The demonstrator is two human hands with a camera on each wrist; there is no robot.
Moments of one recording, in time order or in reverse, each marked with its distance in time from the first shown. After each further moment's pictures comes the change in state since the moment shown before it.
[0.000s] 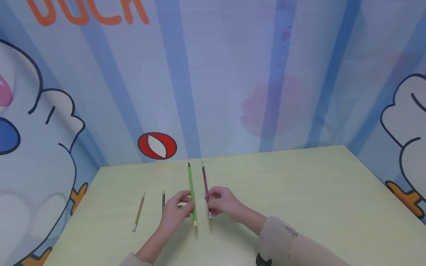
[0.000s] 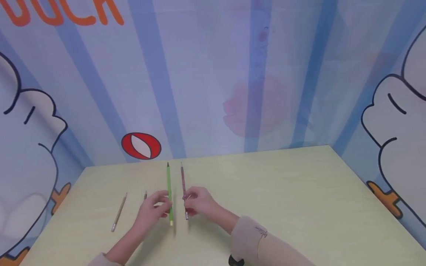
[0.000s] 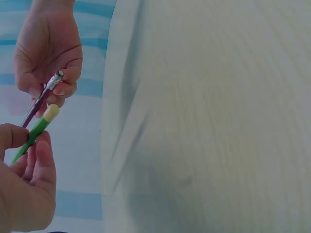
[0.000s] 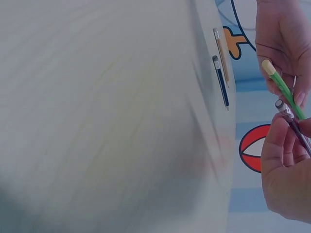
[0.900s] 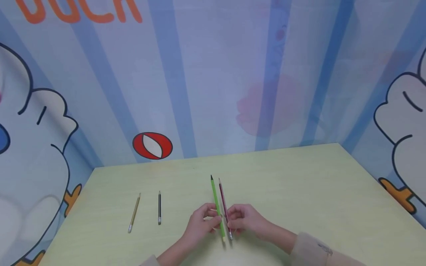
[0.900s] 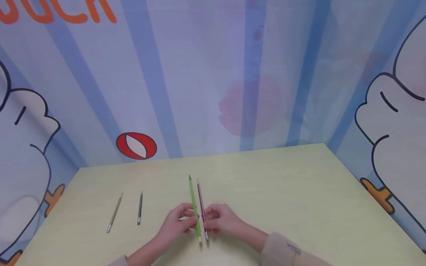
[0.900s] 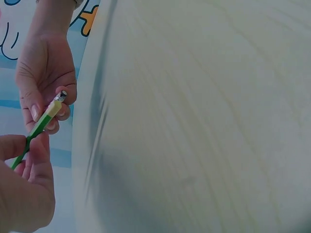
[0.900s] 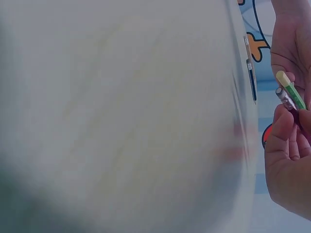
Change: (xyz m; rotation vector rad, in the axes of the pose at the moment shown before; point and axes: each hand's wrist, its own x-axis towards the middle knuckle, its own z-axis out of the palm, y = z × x) left_hand -0.021 0.002 0.062 -0.167 -0.297 0.030; right_hand -0.055 0.038 -0.050 -0.005 -0.130 0.010
